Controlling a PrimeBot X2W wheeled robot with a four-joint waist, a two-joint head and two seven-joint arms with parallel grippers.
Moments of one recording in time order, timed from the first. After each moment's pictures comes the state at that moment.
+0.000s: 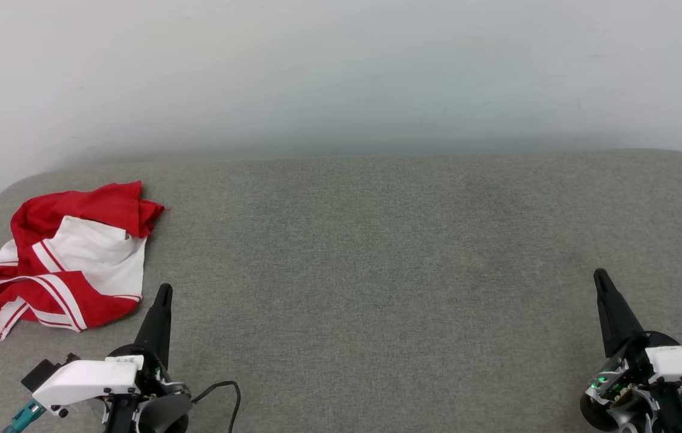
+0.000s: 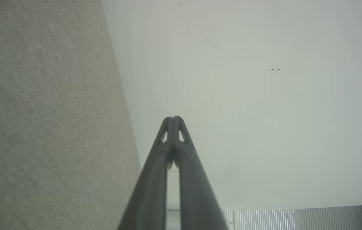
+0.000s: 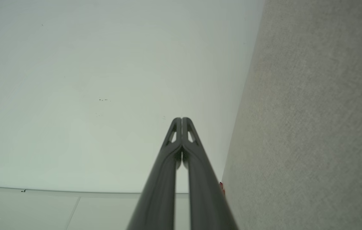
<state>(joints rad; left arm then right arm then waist) -0.10 0.05 0.11 0.25 -1.61 -0.13 0.11 -0.10 -0.05 -0.11 0.25 1.62 0.13 0.11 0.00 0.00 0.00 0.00</state>
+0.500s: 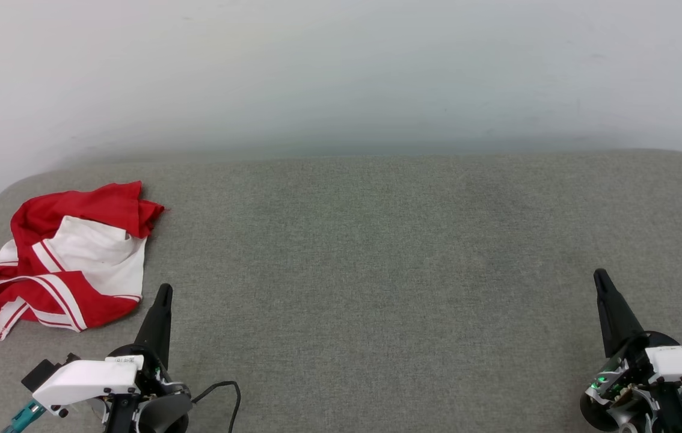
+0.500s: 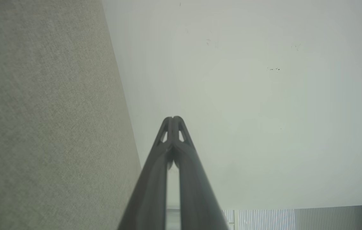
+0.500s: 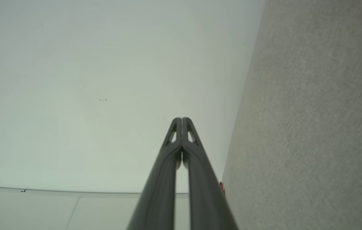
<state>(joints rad) -0.10 0.05 0.11 0.25 -1.61 -0.13 0.11 -0.10 -0.05 -0.11 0.25 1.62 0.13 0.11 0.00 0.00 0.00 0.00</state>
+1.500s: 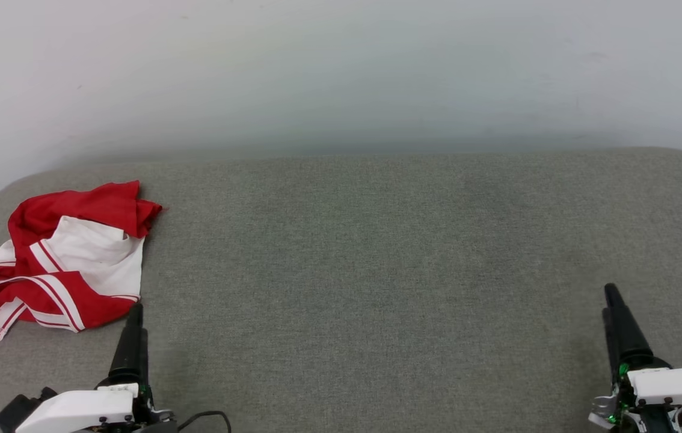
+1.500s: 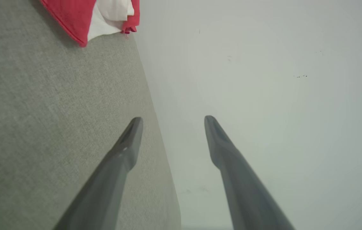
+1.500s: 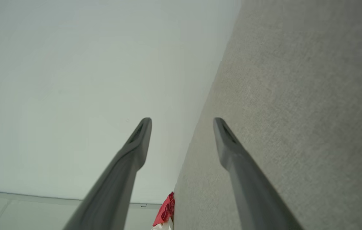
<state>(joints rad) -0.03 0.05 0.14 0.23 -1.45 -0.13 0.00 -0.04 -0.05 -0.10 0.25 1.36 0.13 0.01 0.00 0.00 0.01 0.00</state>
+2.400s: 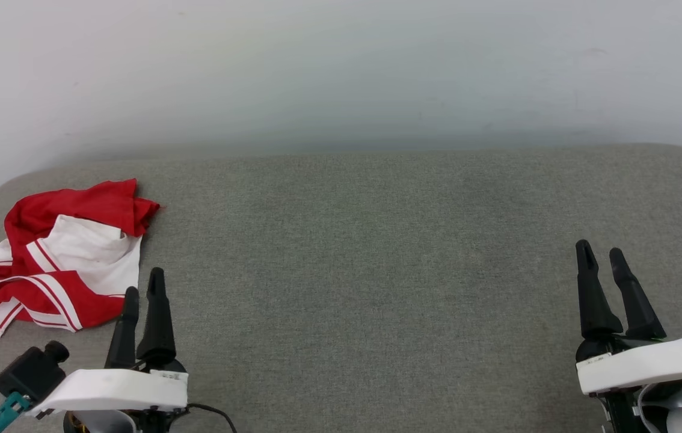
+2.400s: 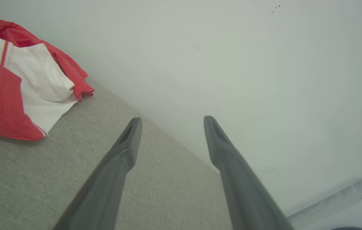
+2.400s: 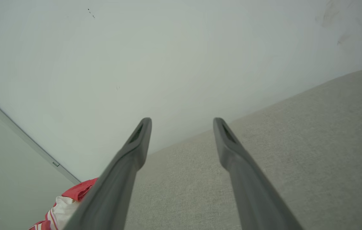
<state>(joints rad) 0.01 0.05 0.06 -0.03 -0.84 -0.05 -0.09 -0.04 -0.05 -0.03 0.01 0.60 0.13 -0.09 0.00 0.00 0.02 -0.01</state>
